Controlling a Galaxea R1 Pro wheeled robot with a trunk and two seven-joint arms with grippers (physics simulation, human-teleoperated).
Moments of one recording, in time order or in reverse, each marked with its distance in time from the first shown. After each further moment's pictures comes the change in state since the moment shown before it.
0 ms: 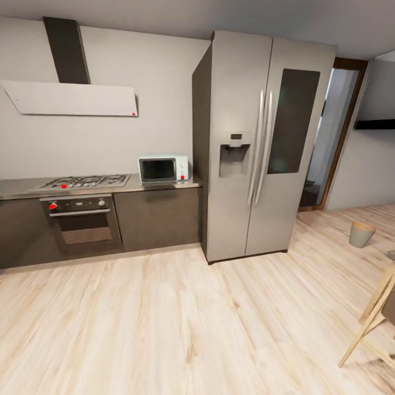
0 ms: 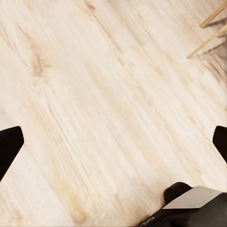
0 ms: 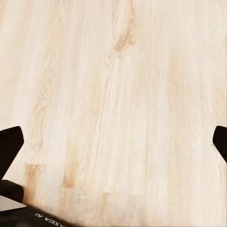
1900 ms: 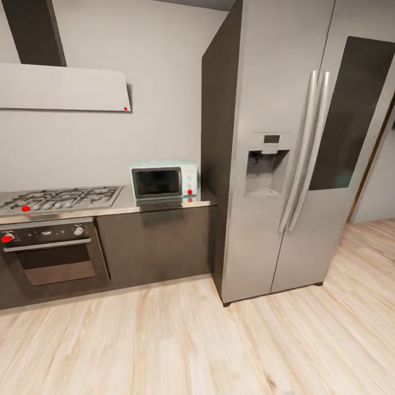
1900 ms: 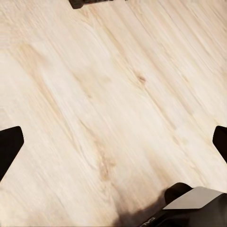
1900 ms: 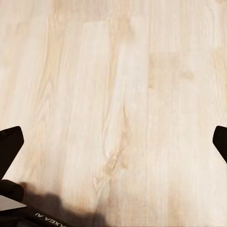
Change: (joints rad) left arm 0.000 0.001 0.005 0.000 0.000 0.000 -0.002; right arm 0.000 0.000 0.001 0.000 0.000 0.000 0.000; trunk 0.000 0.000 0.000
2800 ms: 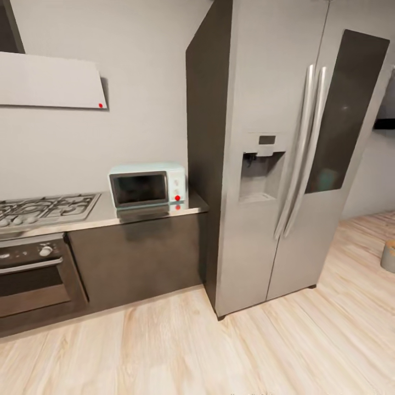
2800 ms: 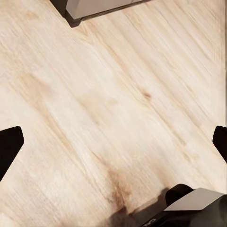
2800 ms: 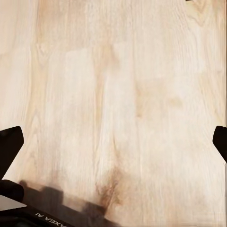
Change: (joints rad) left arm 0.000 0.000 0.006 -0.002 0.000 -0.001 0.000; right arm 0.000 0.000 0.000 0.001 -0.001 0.000 0.000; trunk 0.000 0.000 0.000
